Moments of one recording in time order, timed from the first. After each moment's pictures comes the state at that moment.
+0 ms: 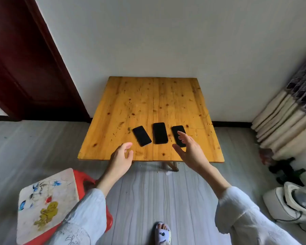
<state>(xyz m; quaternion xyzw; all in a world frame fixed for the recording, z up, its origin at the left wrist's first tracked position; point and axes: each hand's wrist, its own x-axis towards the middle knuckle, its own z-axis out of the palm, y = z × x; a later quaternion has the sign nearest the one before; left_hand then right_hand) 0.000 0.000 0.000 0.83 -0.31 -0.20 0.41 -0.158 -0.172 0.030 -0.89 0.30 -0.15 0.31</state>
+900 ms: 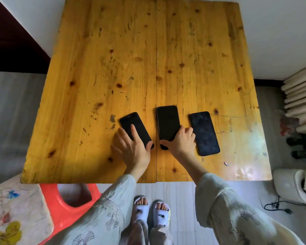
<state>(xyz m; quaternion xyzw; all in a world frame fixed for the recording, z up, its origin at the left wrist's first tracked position) 0.145 -0.233 -0.232 0.95 -0.18 -0.21 0.12 0.078 -0.340 -0.215 -0.79 0.55 0.09 0.25</state>
